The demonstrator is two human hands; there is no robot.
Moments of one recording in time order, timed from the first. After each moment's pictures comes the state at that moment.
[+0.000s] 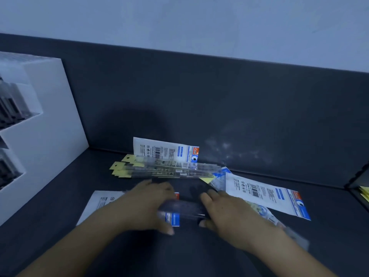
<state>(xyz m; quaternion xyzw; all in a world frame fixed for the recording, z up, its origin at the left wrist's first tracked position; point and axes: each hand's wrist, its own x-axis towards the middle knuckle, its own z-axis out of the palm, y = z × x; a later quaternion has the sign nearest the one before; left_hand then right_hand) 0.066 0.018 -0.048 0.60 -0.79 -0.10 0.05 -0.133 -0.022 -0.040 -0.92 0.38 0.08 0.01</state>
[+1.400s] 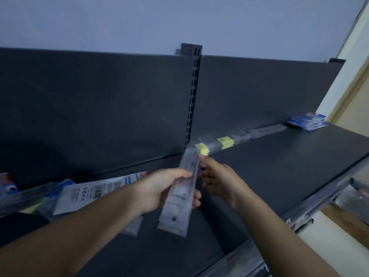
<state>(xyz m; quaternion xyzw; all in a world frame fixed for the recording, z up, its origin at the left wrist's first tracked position) -0.272 -0.064 -0.019 0.43 -0.47 -0.75 0.16 -0.422 -0.023 -0.024 -0.36 0.62 -0.48 0.50</state>
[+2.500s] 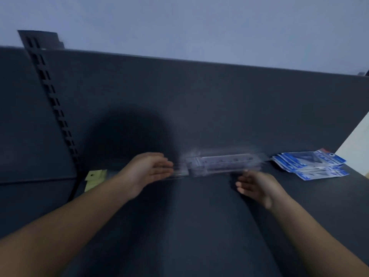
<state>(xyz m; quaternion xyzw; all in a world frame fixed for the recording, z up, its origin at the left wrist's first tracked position) -0.600 -0.179 -0.010 0.52 -0.37 -0.62 0.46 -0.877 -0.188 -0.052 -0.28 0.62 -0.49 0.55</state>
